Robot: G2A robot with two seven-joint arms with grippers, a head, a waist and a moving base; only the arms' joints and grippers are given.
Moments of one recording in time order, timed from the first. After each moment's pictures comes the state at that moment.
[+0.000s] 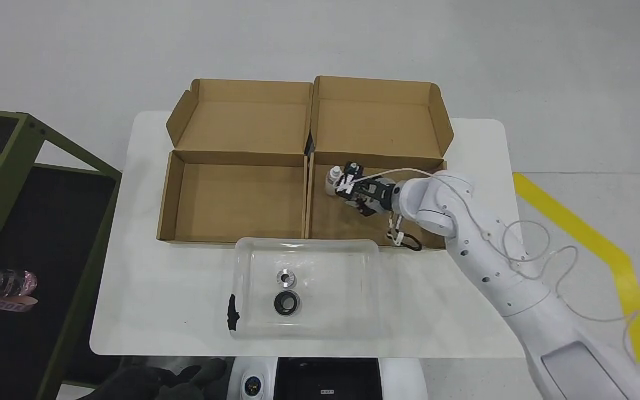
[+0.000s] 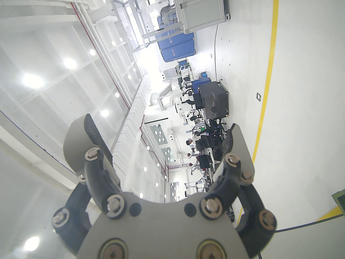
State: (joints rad) left arm -0.33 -0.16 -0.45 -1.44 1.96 -0.37 0.19; right arm -0.75 -1.18 0.86 -1.40 -1.17 -0.60 0.69
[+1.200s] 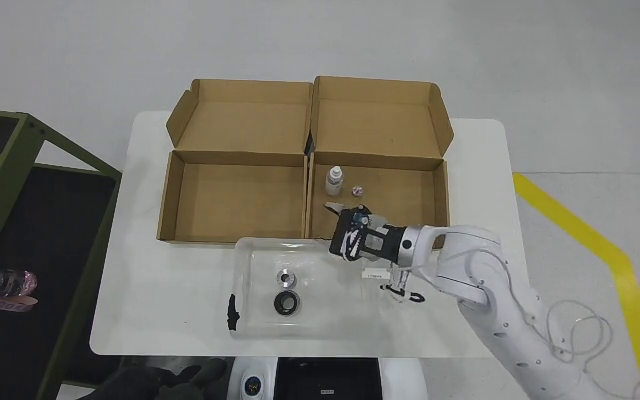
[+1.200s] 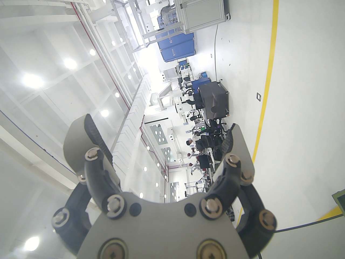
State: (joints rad) left arm -0.33 -0.16 -0.45 -1.44 1.96 -0.37 0.19; right arm -1.13 -1.10 1.04 -1.99 -1.17 -0.65 0.54
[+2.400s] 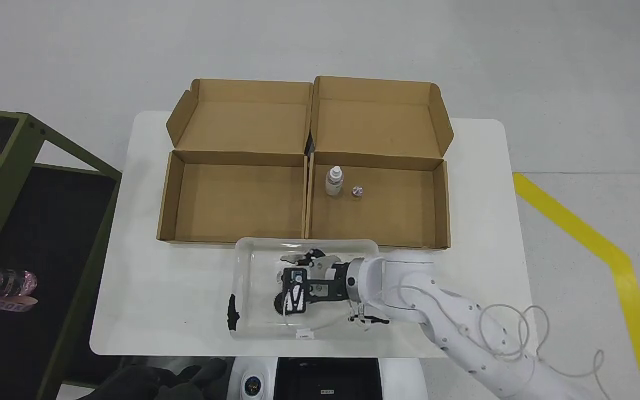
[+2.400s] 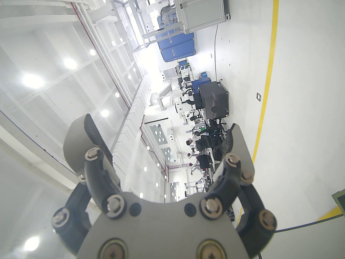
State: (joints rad) left arm -0.33 -0.16 -0.45 -1.44 1.96 -0.37 0.19; right arm -1.04 -1.16 0.74 -1.85 -1.36 -0.68 0.52
